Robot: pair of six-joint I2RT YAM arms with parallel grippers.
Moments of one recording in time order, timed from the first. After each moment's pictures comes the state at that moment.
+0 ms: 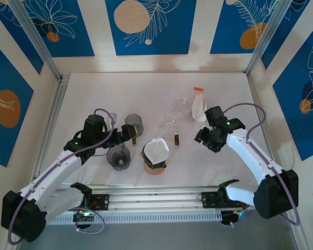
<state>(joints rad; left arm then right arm) -0.44 0.97 0.67 -0.34 0.44 -0.79 0.27 1.19 0.89 -1.00 -0.07 0.85</state>
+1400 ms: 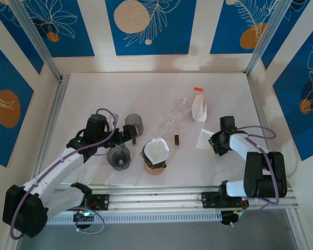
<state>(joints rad) -0.44 1.03 0.67 -0.33 0.44 -0.79 -0.02 1.35 0.60 -0.50 -0.10 1.09</state>
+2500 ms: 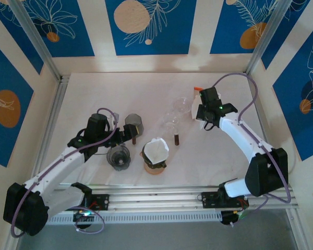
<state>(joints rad) -0.44 1.04 0.67 -0.31 0.44 -0.79 0.30 1.41 1.13 -0.72 0.30 0.45</state>
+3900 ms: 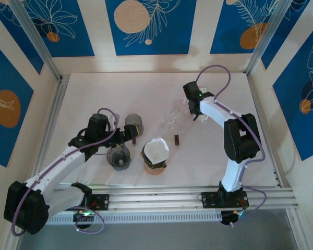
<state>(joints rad) -0.44 1.06 0.67 -0.31 0.45 -0.79 0.35 1.83 1.36 -0.68 0.54 0.37</state>
